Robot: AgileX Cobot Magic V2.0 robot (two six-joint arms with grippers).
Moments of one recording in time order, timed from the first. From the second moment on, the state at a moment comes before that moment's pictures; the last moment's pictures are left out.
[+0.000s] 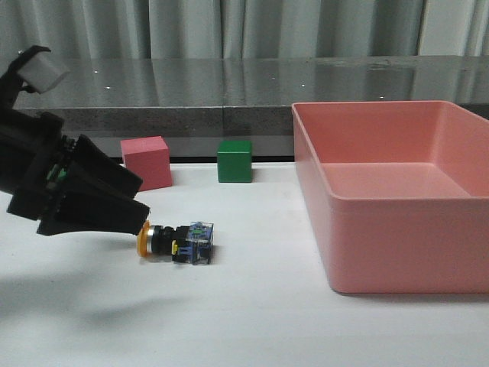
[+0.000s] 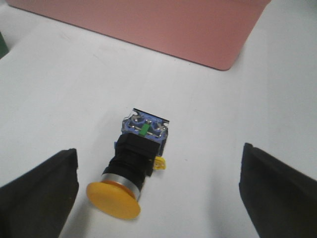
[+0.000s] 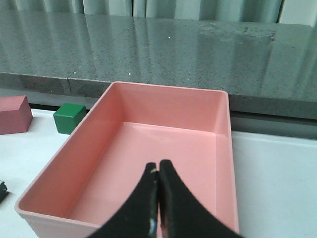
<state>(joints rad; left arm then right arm) -0.05 1.87 -0.84 -1.47 1.05 2.32 0.06 0.38 -0.31 0.53 0.19 -0.55</state>
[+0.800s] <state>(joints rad) -0.12 2.08 -0.92 -1.60 1.01 2.50 0.06 0.38 -0.31 0.53 0.19 -0.55</state>
